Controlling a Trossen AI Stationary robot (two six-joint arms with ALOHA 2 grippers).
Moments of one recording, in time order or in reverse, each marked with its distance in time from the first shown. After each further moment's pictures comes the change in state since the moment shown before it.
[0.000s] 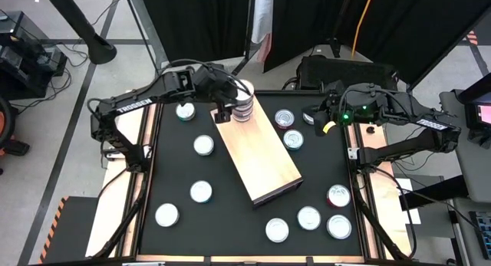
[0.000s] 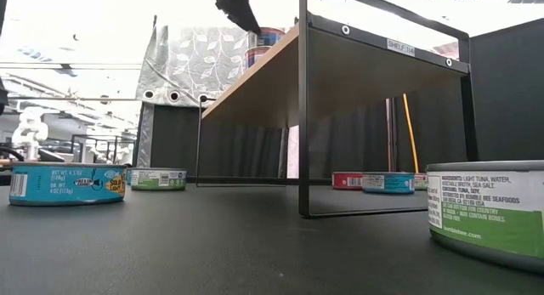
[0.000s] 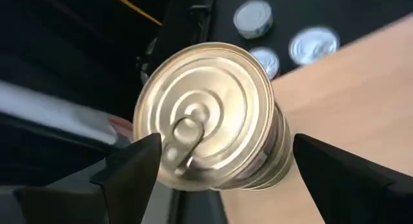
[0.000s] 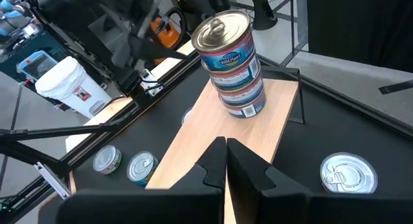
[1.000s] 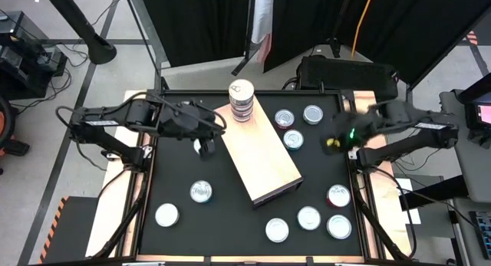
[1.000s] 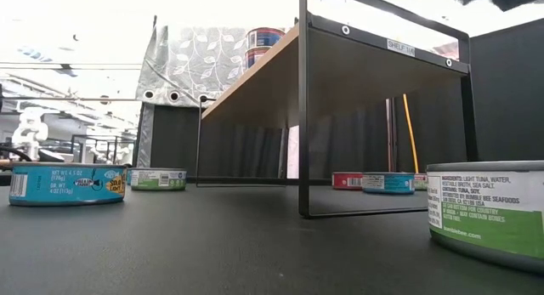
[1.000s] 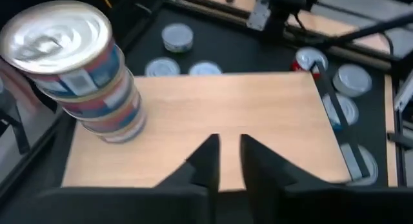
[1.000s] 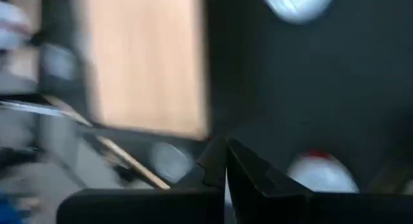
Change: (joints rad) left arm -0.403 -0.192 -0.070 -0.097 -0.105 -0.748; right arm 0.151 -0.012 -0.085 -0.531 -0.293 0.683
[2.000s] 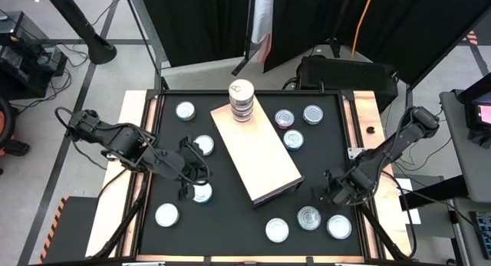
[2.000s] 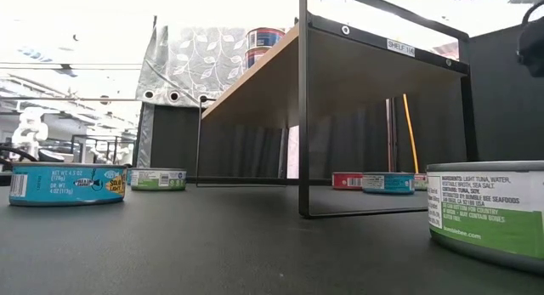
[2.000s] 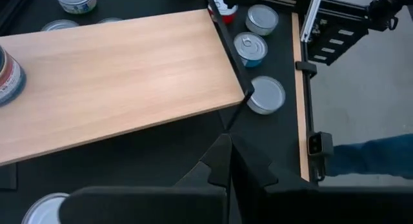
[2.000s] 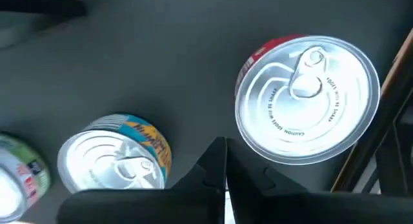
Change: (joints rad) left arm -0.344 0.000 -0.009 -0.077 0.019 -0.159; right arm 0.639 0.207 -0.560 0.421 -0.005 0.844
